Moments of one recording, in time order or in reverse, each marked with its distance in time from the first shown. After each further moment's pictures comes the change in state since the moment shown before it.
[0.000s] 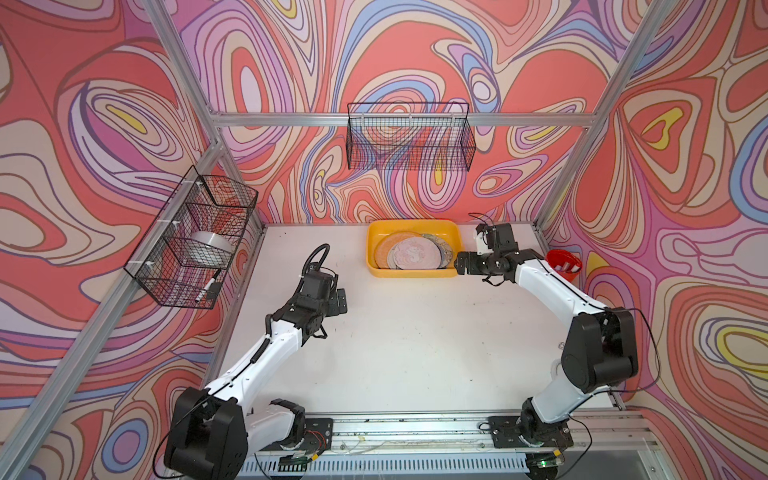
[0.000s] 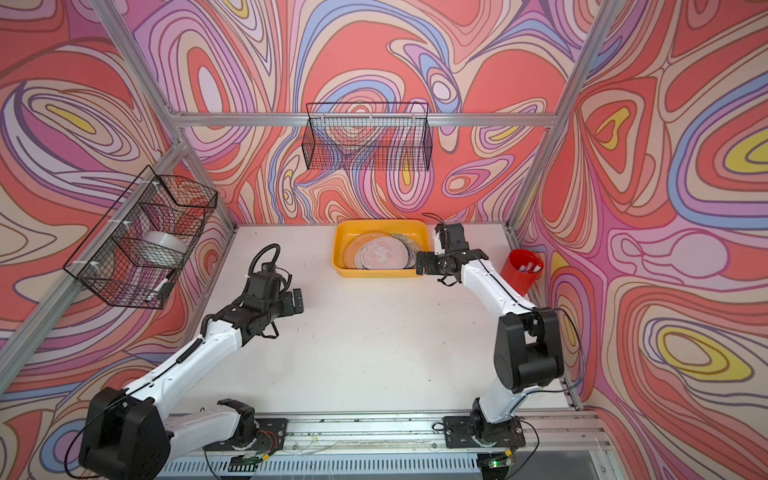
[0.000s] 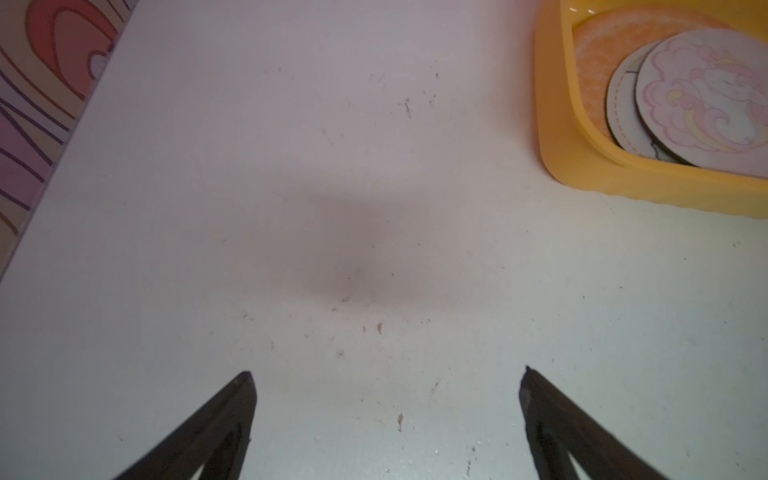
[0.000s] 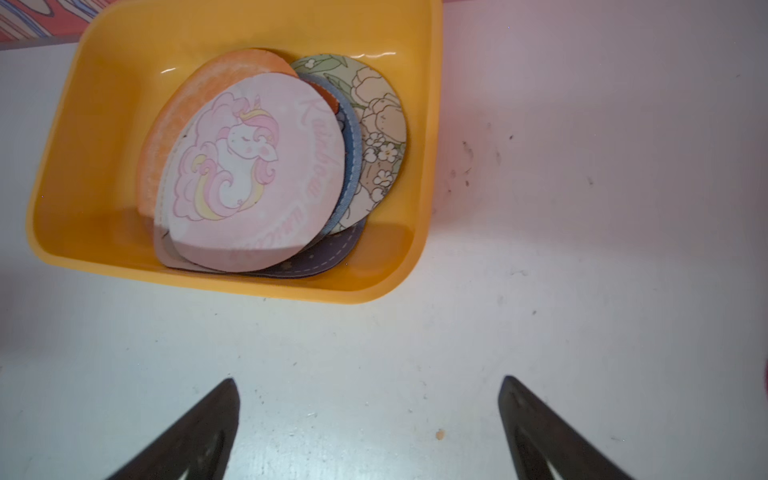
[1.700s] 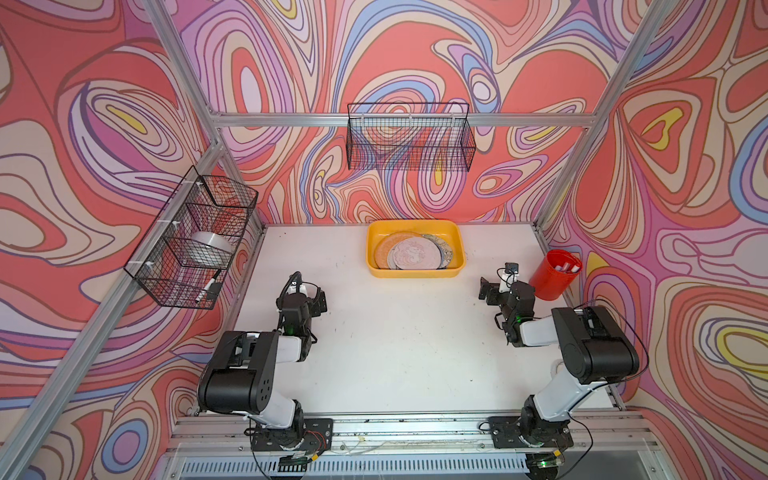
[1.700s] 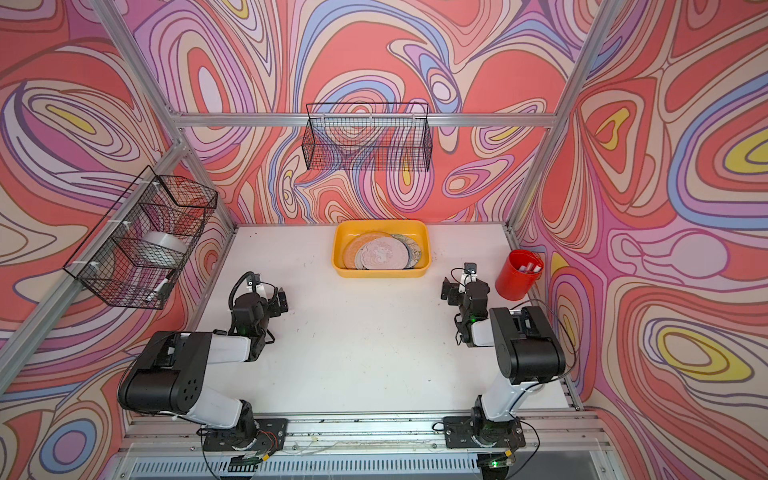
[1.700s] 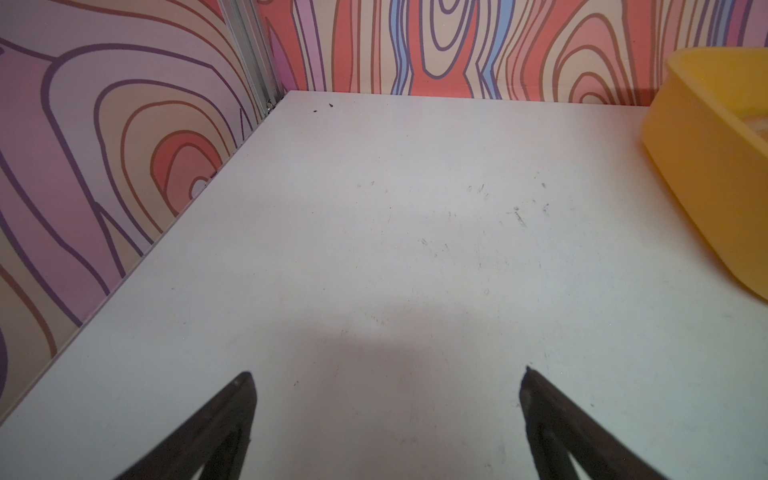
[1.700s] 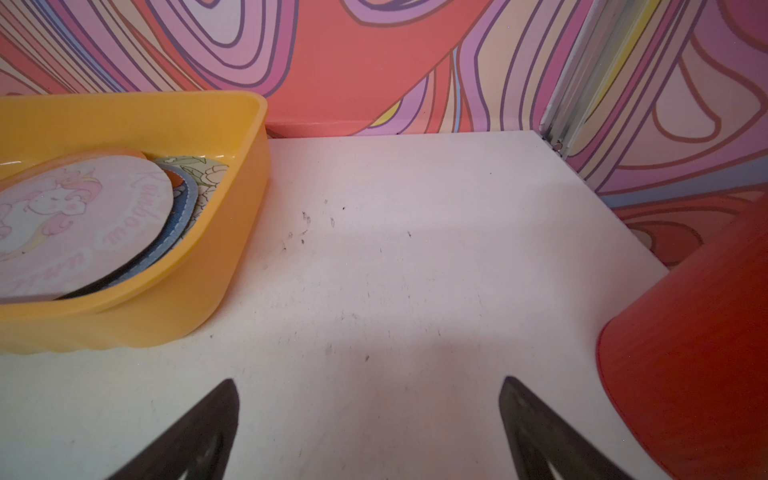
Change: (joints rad) left arm 0.251 0.365 -0.387 1.151 0.058 0.271; right arm -0.170 0.065 -0.789 1.395 0.091 -0.137
